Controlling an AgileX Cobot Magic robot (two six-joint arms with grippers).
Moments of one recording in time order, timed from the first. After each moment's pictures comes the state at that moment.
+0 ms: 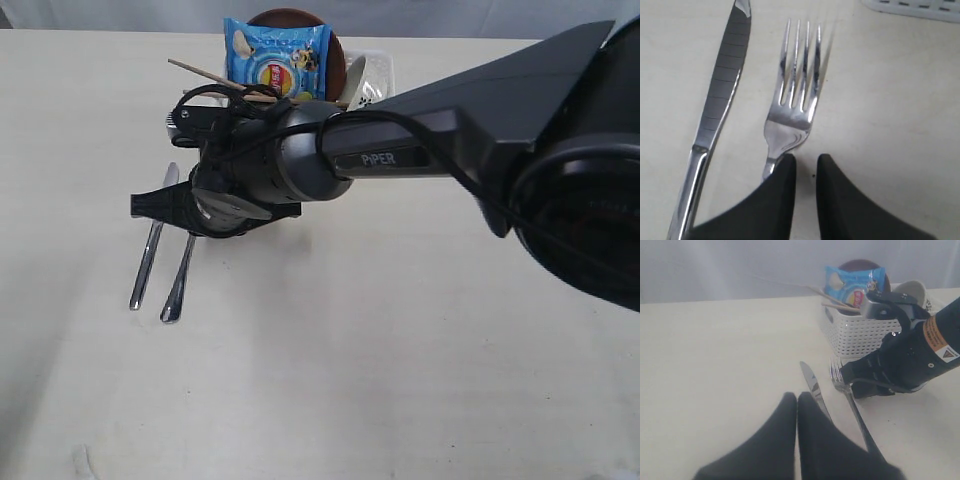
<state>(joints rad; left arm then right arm) -0.22 0.00 0.00 -0.17 0.34 0.11 0.97 2.23 -1.48 -0.51 0.41 1.22</state>
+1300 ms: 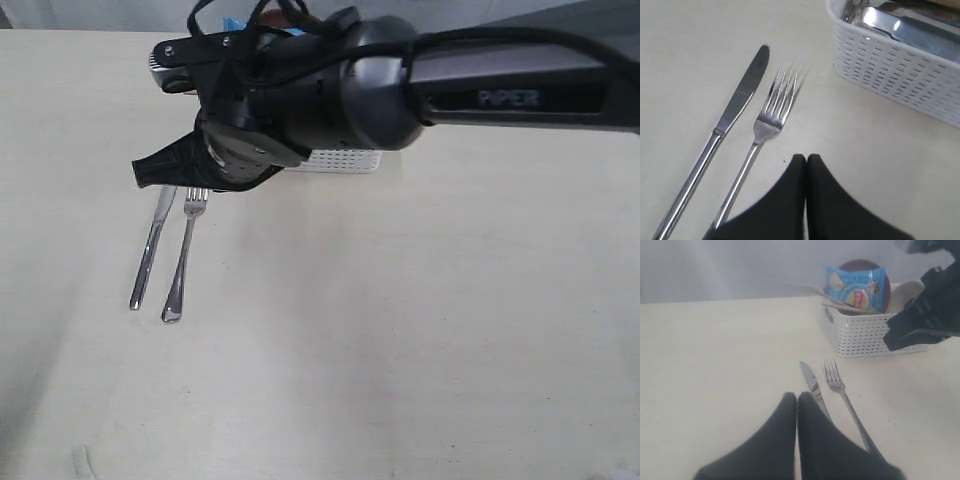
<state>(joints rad) -0.22 0.00 0.00 -0.17 0.34 0.11 0.97 1.98 -1.40 -0.55 0.53 0.96</state>
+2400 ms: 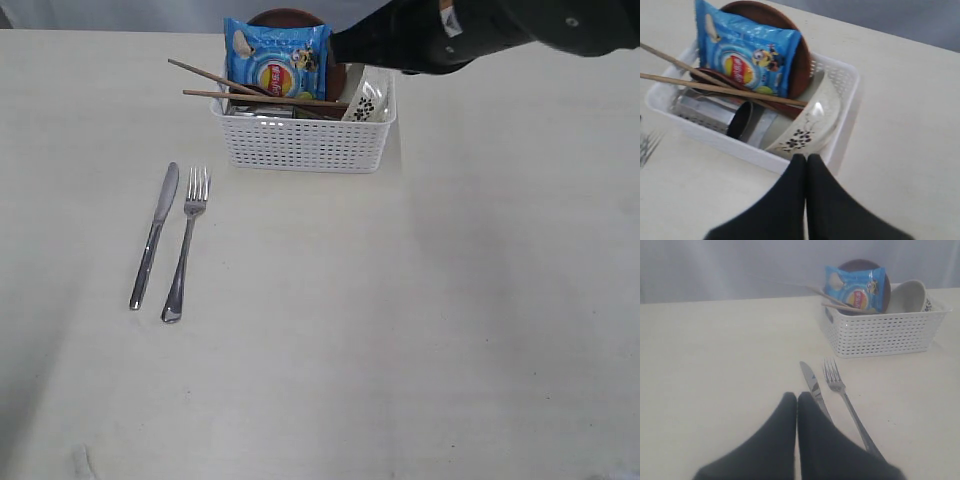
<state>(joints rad) -0.22 0.00 0.00 -0.17 0.34 0.11 0.63 1.55 -1.11 -0.60 0.47 0.72</state>
